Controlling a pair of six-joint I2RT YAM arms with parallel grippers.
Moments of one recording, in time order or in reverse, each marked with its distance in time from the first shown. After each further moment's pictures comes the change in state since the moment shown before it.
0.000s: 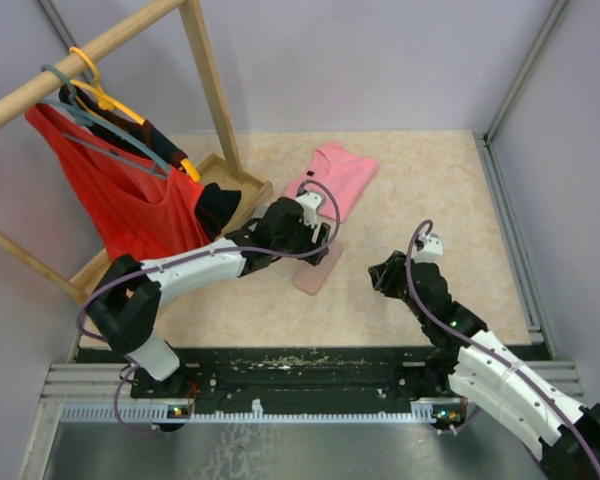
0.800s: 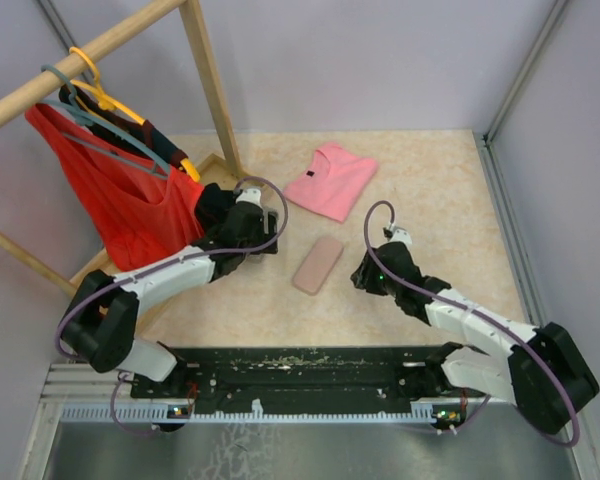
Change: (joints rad) left arm 0.180 -0.185 -0.219 -0.013 -0.302 -0.160; right arm -0.003 0.446 0.115 0.041 -0.114 0.050
